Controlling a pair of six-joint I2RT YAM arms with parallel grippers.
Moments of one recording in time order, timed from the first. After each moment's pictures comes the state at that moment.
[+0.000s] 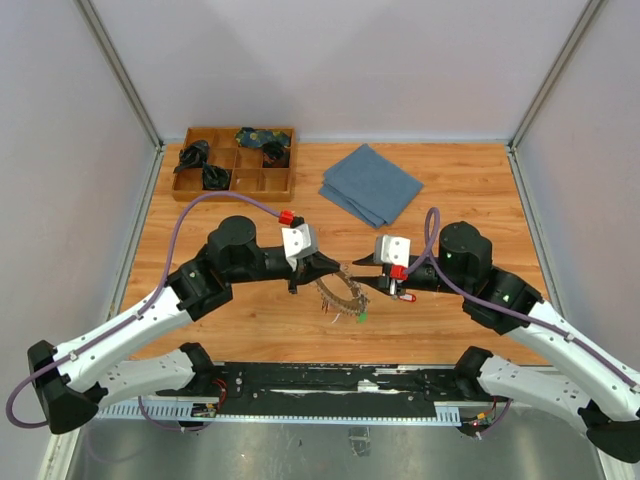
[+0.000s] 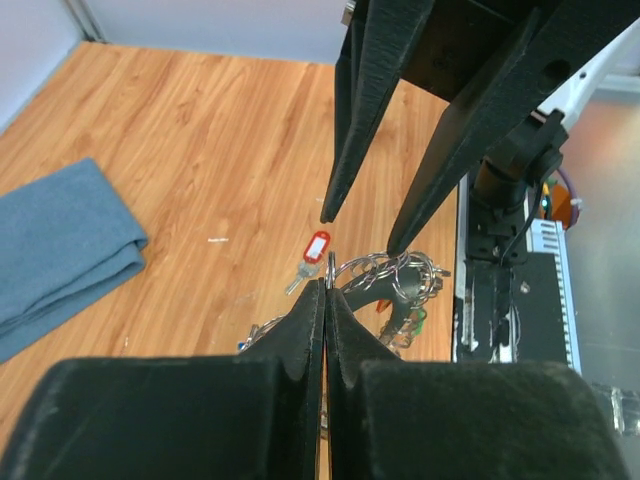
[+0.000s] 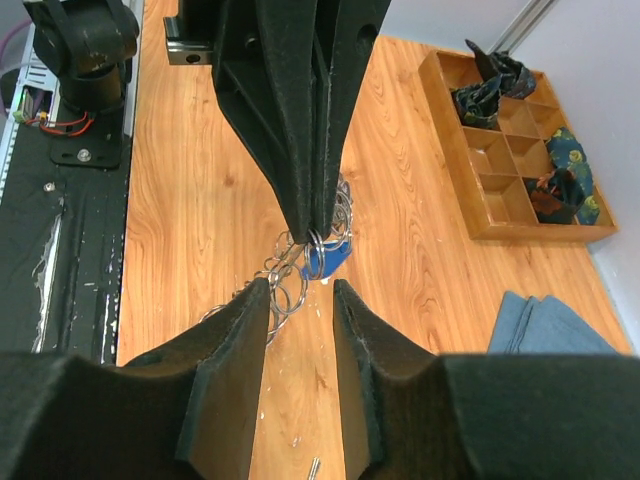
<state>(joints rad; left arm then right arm) -0.87 0.95 0.89 -0.08 0.49 0.11 0.86 0.80 0.94 -0.36 -0.50 -0.46</state>
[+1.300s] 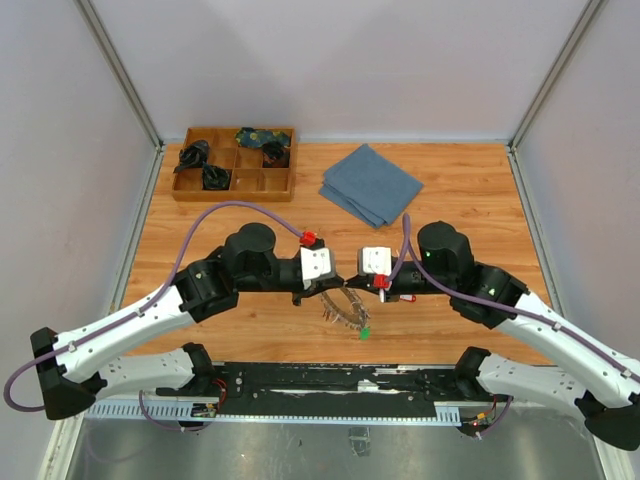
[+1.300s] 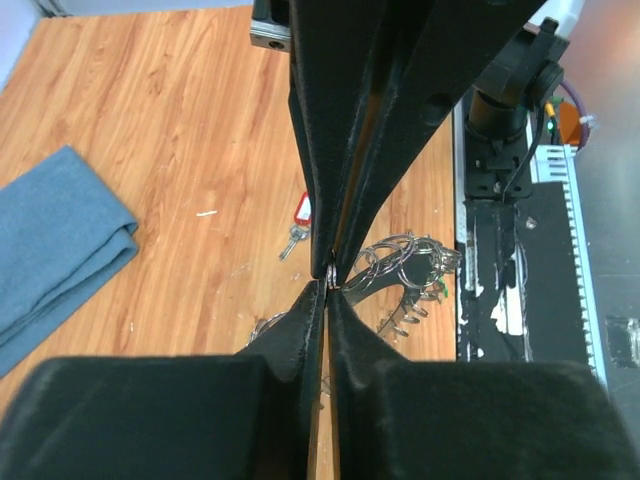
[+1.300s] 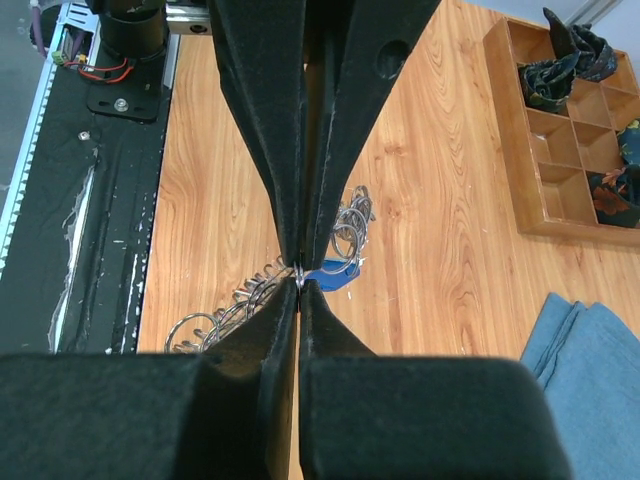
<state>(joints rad) -1.01 0.99 0.96 -0.28 0.38 0.29 0.91 0.89 0.96 -0.45 -0.51 -0.54</state>
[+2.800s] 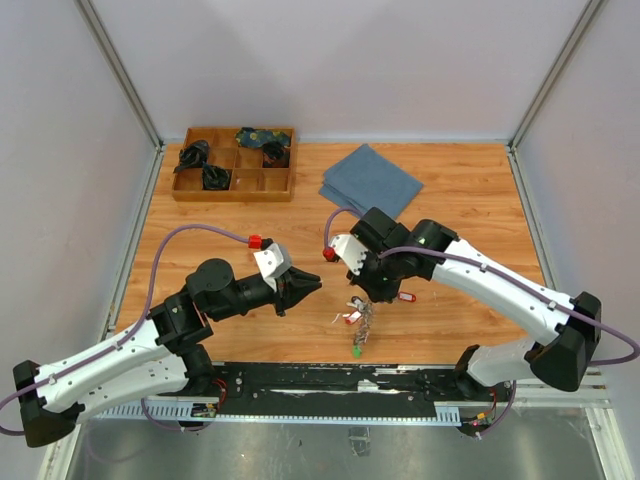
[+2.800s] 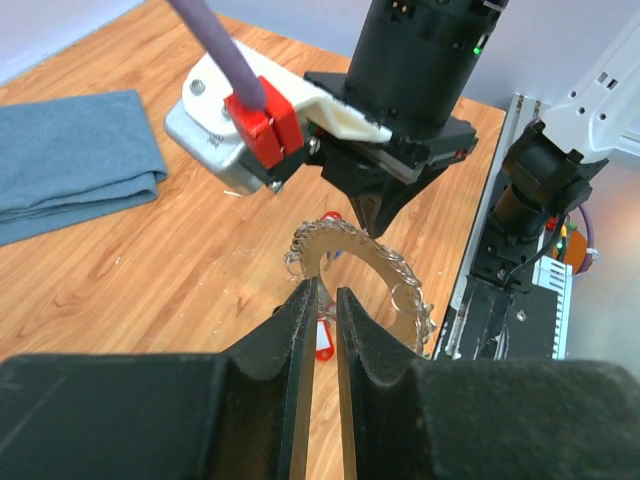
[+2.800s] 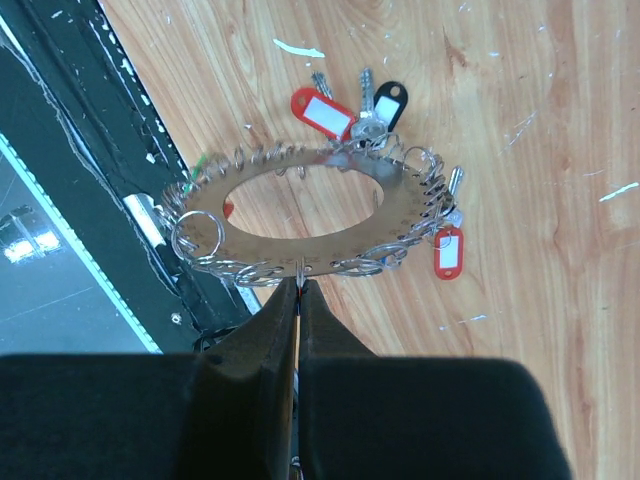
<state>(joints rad) -1.01 0.68 0.63 -0.02 0.12 -0.07 0.92 1.34 1.29 -1.14 -0.16 -0.26</state>
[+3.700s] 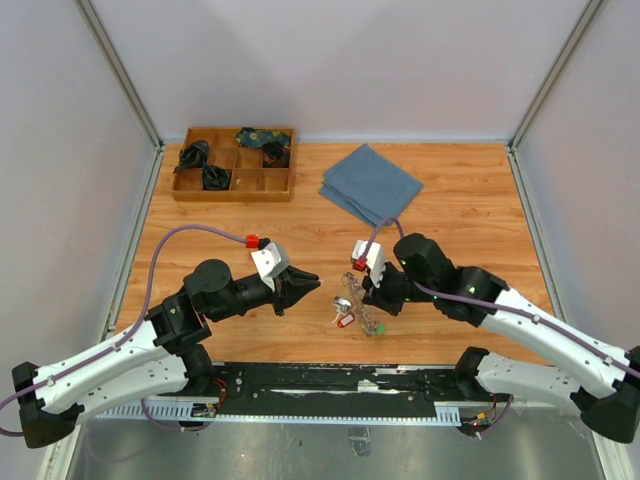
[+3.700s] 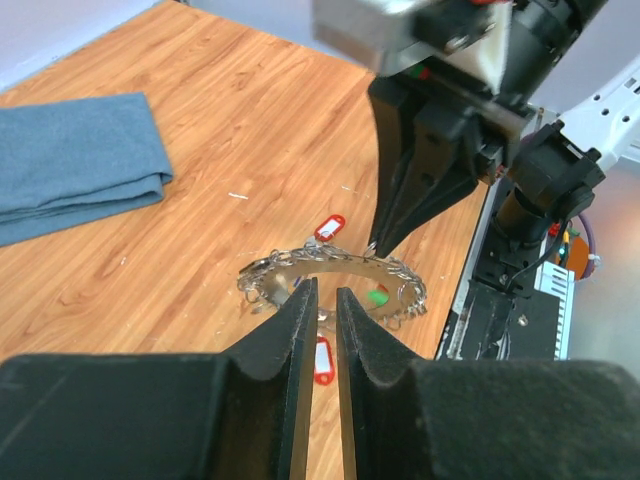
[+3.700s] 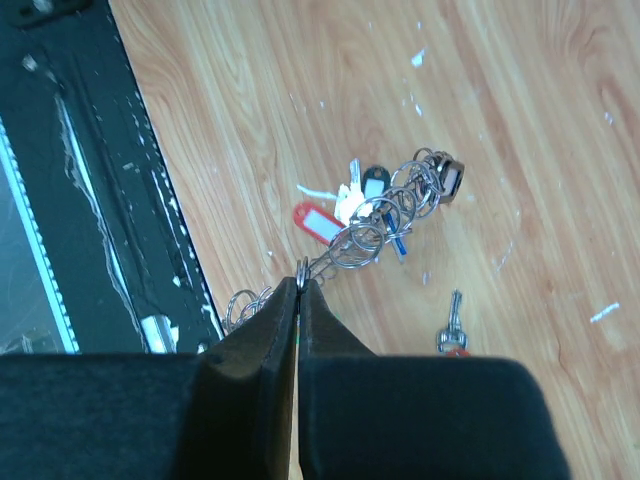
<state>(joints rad) -1.01 0.66 0.63 -0.02 0.11 -0.08 0.92 0.99 0.92 -0.69 -0.24 -0.19</state>
